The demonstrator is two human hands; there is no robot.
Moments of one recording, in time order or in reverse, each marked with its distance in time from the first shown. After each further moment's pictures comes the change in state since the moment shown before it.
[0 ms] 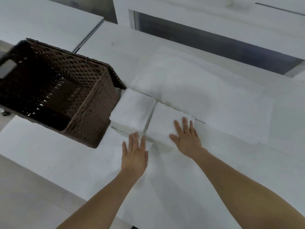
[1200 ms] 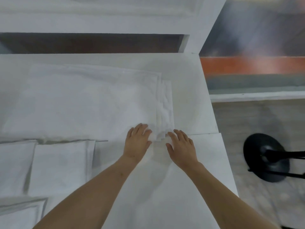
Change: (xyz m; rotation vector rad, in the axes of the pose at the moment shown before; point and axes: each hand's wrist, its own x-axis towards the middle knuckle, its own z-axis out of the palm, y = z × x) left_hand 0.150 0.401 0.006 -0.029 0.131 0.673; right_hand -0.112 0.330 -0.042 0.174 0.301 0.385
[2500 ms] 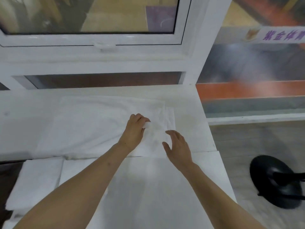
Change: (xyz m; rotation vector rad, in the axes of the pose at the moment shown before) left_hand 0.032 -0.020 -0.172 -0.278 0.296 0.161; right_hand 0.005 -0.072 -0.095 0.318 0.240 -0.063
